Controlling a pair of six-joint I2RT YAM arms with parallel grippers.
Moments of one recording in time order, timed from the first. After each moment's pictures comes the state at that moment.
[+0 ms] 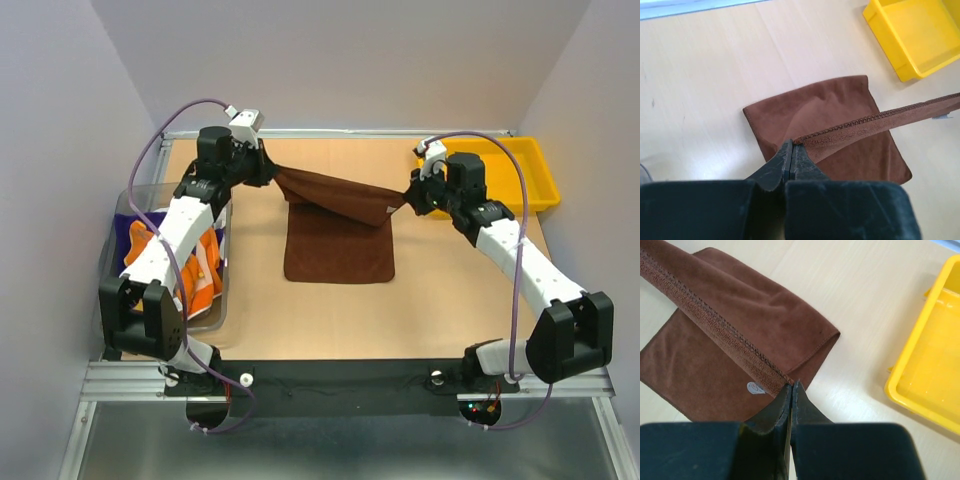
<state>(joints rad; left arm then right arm) -0.21 1.47 1.27 -0.22 0.36 -0.17 0.26 1.33 1.07 -0.24 -0.24 -0.10</state>
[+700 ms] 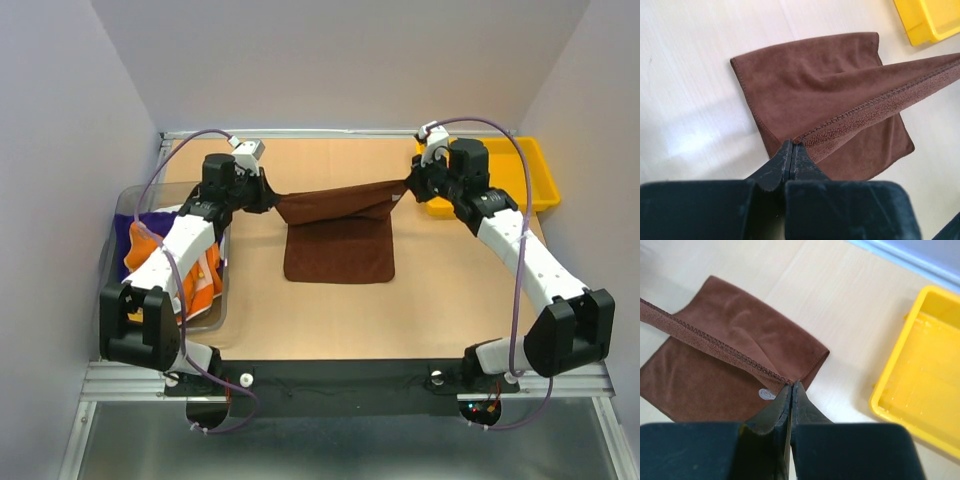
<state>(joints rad) -0.21 1.41 1.05 -0.19 0.38 -0.21 0.26 1.36 1.17 -0.27 -0.21 -0.11</state>
